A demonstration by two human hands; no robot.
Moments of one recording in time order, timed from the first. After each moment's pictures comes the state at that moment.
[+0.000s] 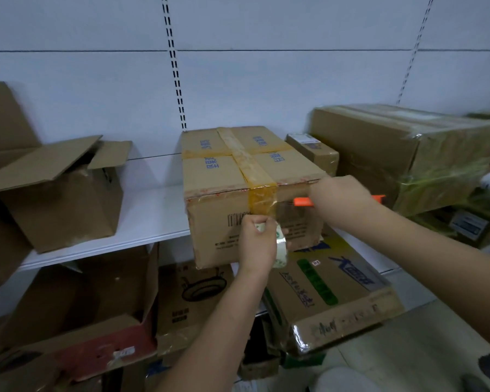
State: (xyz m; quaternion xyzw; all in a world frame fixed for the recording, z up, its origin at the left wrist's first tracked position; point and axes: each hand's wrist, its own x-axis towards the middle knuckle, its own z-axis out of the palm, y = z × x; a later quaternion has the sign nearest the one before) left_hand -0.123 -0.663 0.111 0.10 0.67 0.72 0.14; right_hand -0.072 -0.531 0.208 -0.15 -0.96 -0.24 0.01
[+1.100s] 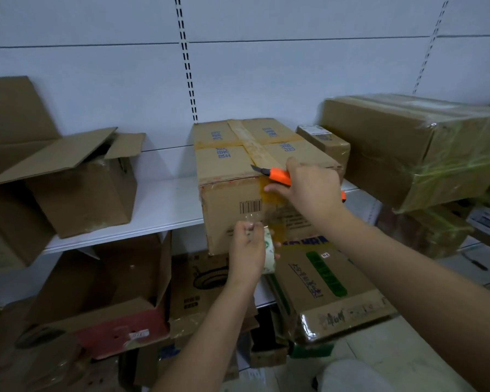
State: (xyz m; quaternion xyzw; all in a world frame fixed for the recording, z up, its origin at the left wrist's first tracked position) left_hand -0.111 -0.705 0.096 0.09 0.65 0.74 0.14; right_hand -0.108 -0.563 0.178 -0.15 -0.94 -0.11 0.27
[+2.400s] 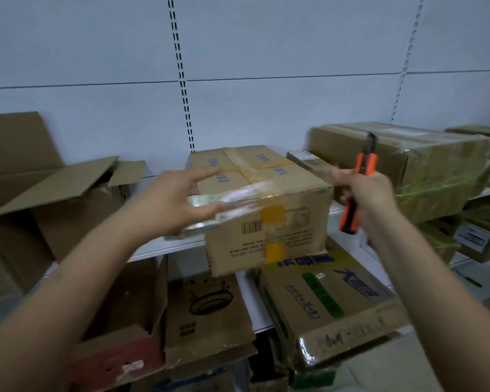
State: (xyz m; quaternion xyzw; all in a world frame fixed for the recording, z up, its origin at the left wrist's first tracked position) left_hand -0.133 -0.822 0.266 0.42 0.88 0.23 -0.08; right_hand -0.040 -0.524 0.223 -0.30 -0.60 0.64 0.37
